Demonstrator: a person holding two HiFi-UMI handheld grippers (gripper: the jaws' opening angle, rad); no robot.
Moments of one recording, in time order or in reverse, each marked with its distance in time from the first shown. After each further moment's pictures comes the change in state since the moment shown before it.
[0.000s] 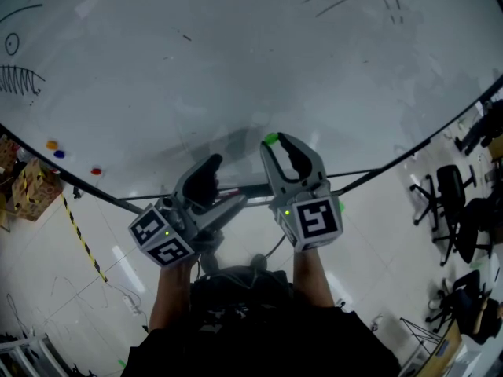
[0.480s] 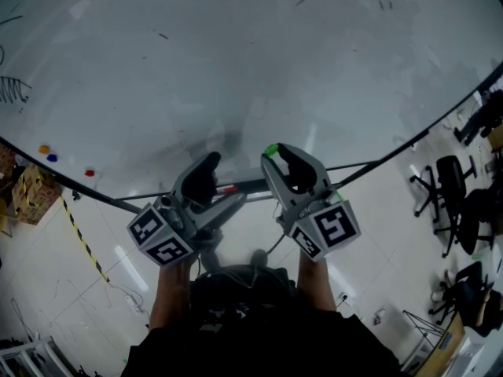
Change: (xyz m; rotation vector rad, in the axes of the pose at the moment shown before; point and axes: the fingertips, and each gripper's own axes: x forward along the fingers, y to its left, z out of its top) left arm 0.012 -0.004 -0.011 -0.009 0.016 -0.014; right arm -0.035 0.002 -0.005 0.170 -0.023 0.141
